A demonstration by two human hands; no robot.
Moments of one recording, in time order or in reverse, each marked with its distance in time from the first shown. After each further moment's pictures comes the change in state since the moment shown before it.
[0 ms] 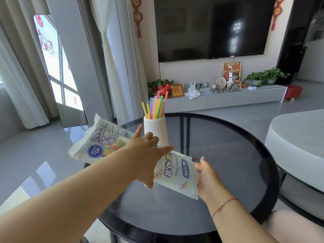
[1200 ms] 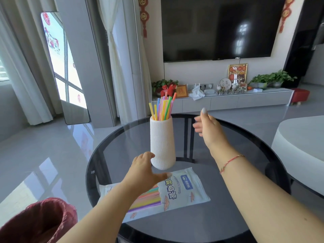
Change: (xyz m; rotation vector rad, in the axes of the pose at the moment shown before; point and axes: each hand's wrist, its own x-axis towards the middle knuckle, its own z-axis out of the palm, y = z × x) left_hand 0.017 0.021 0.101 -1.082 0.189 -0.556; right_hand 0.017 -0.098 0.051 -0.592 -0.041 -0.755
